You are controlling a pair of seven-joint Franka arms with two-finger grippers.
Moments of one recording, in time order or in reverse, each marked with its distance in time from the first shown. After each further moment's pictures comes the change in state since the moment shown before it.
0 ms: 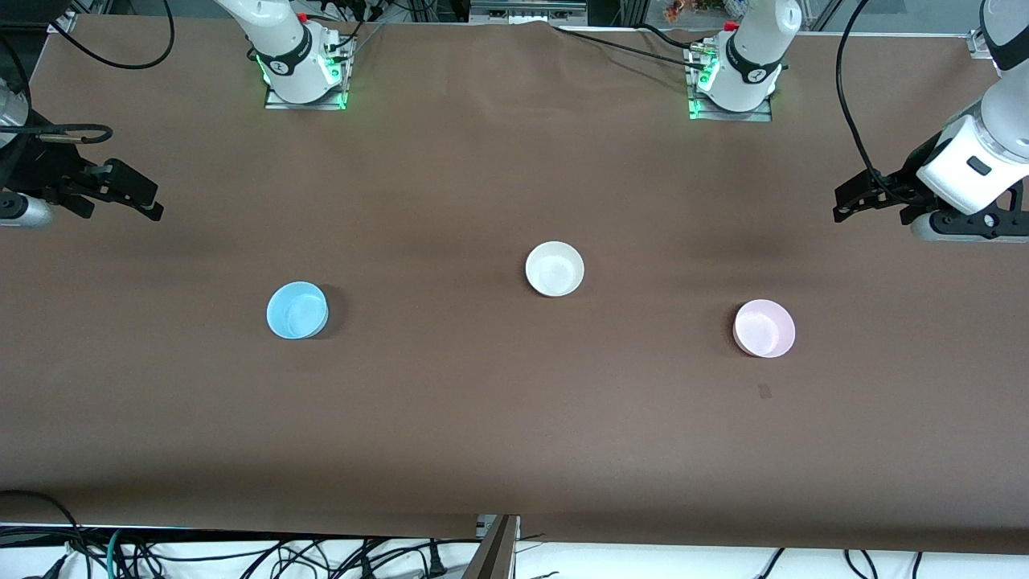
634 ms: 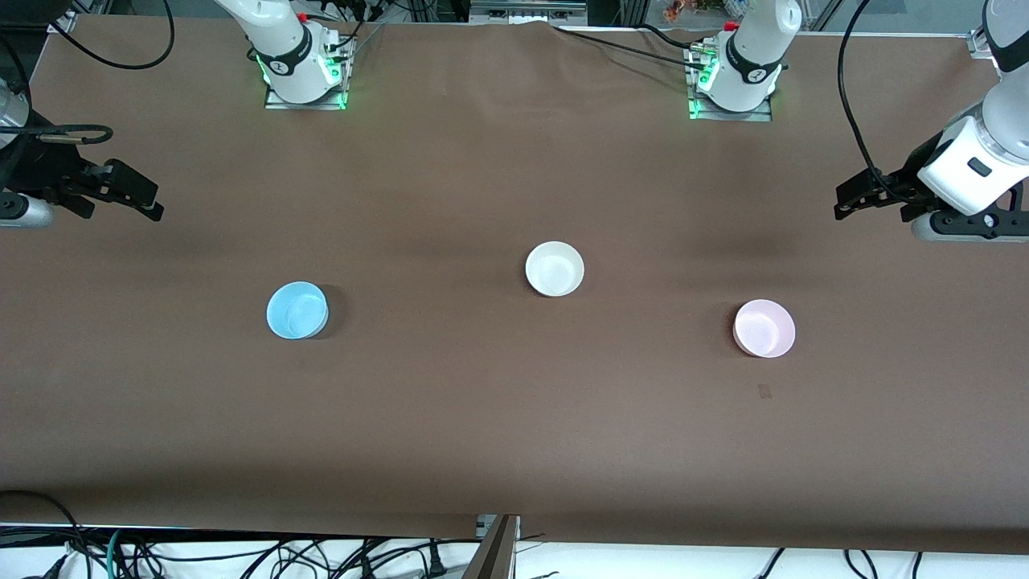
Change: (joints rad) left arm 0.010 0.003 0.001 0.000 0.000 -0.020 0.000; right arm 0.000 0.000 0.000 0.000 0.000 0.000 0.000
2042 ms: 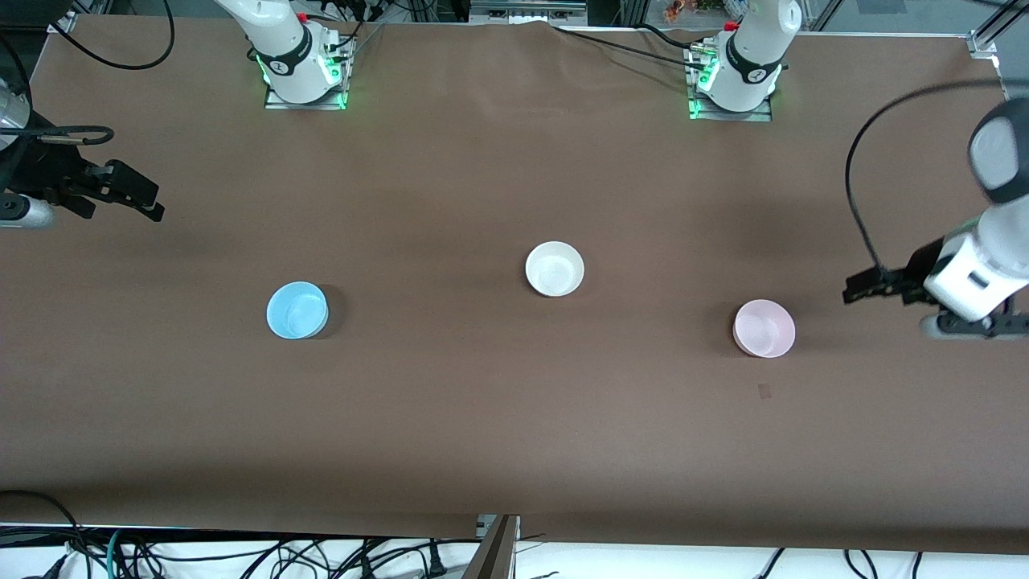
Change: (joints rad) left arm 0.088 0.305 0.003 0.053 0.000 0.315 0.104; right arm 0.000 0.001 0.000 0.000 0.000 0.000 0.000
